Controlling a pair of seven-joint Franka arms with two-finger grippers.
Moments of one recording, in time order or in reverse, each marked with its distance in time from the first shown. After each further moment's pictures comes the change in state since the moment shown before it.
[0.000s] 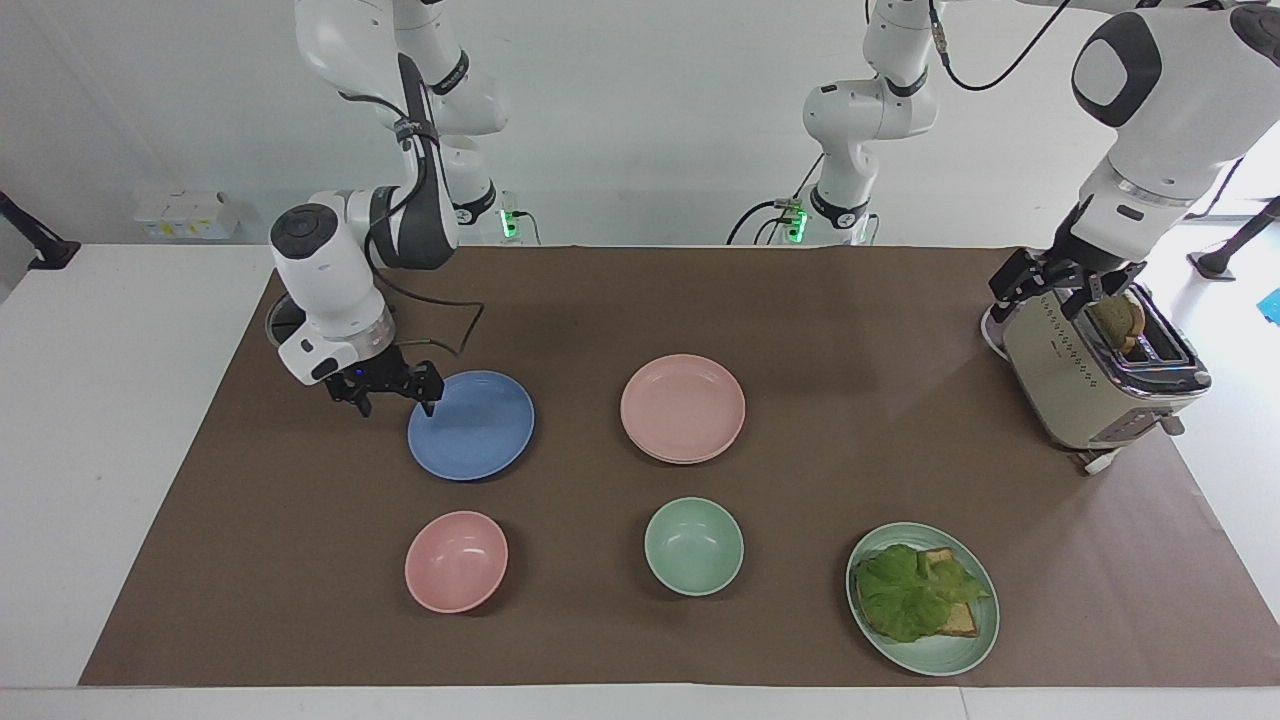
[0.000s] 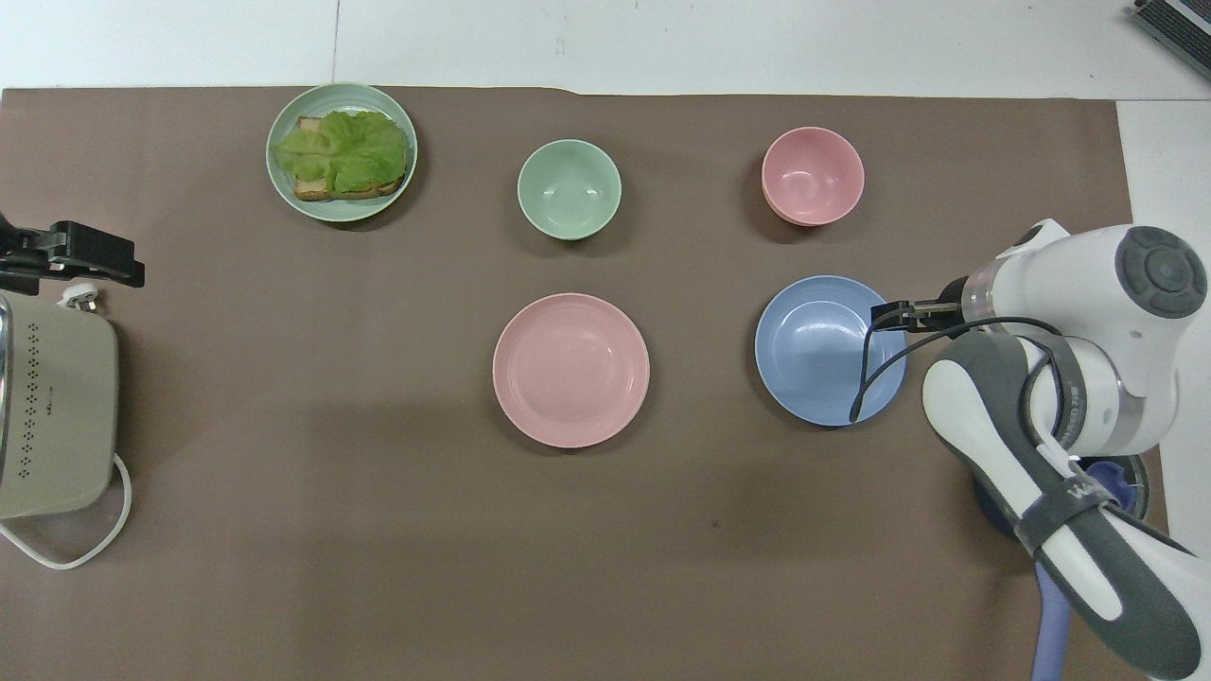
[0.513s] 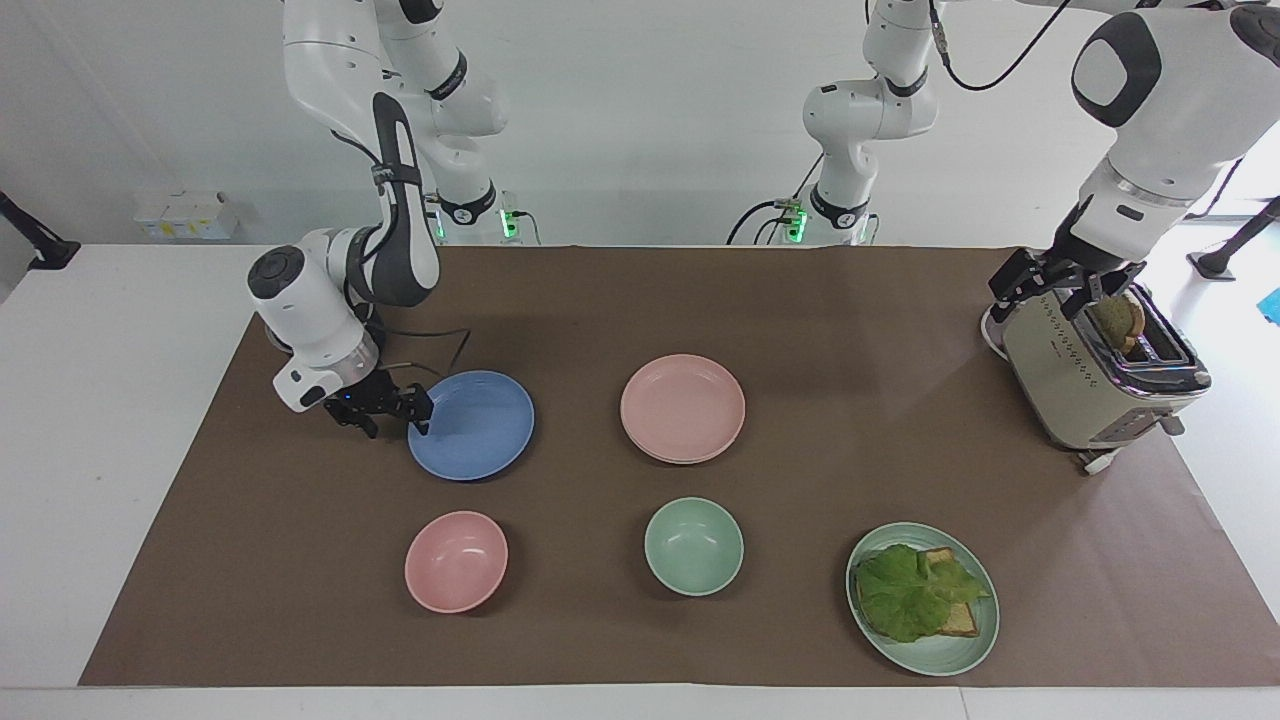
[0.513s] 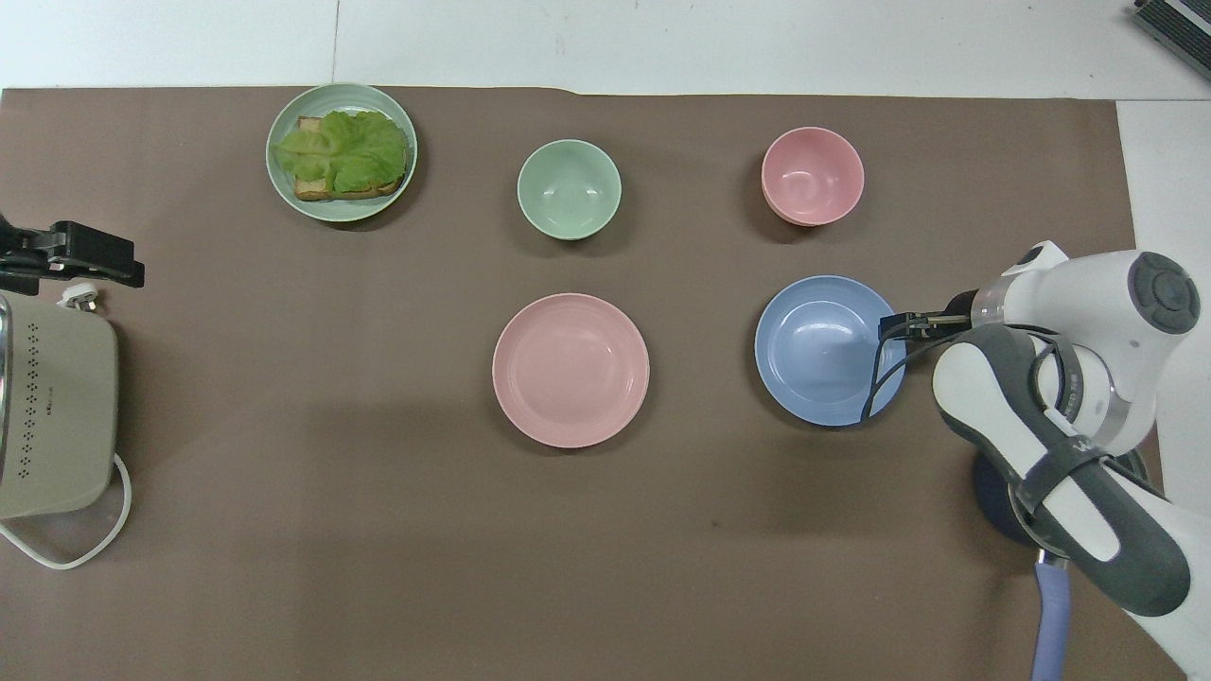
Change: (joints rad) left arm 0.000 0.000 0.000 0.000 0.000 0.000 0.000; right arm -0.054 0.084 -0.006 -0.030 0.087 0.090 -0.118
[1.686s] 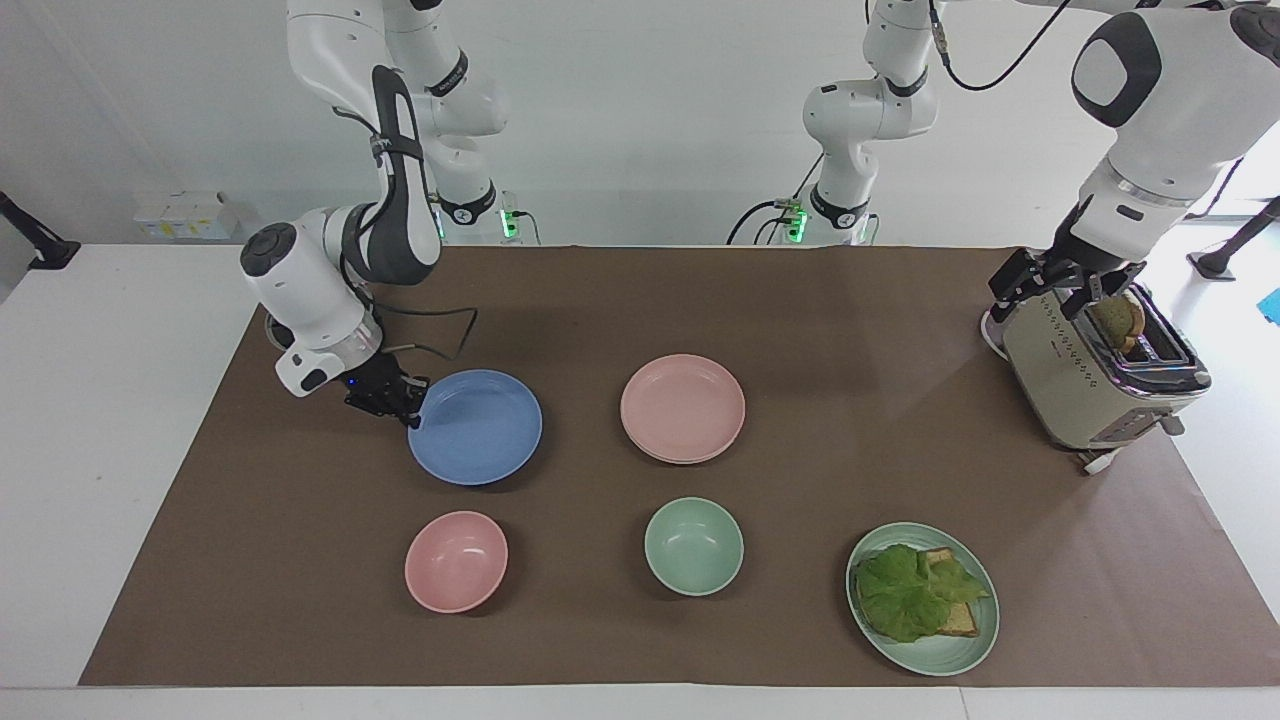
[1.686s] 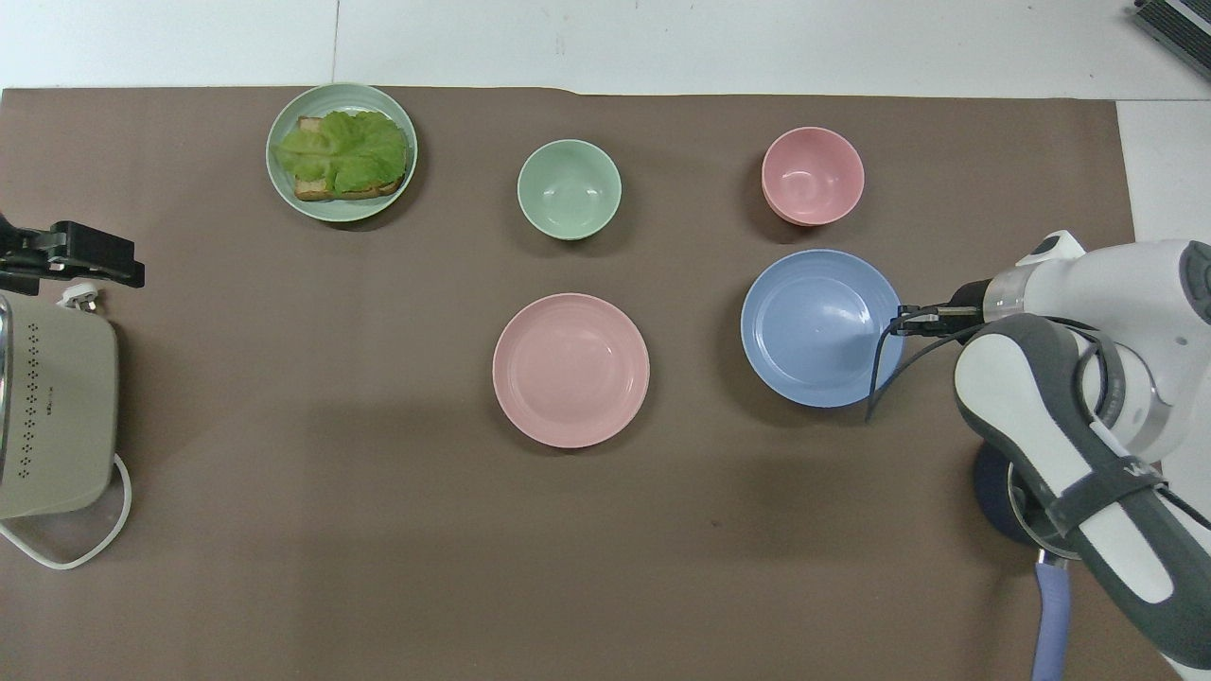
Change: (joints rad) left arm 0.000 0.000 0.000 0.000 0.000 0.000 0.000; right arm 0.017 -0.111 0.017 0.022 0.128 -0.125 -0.006
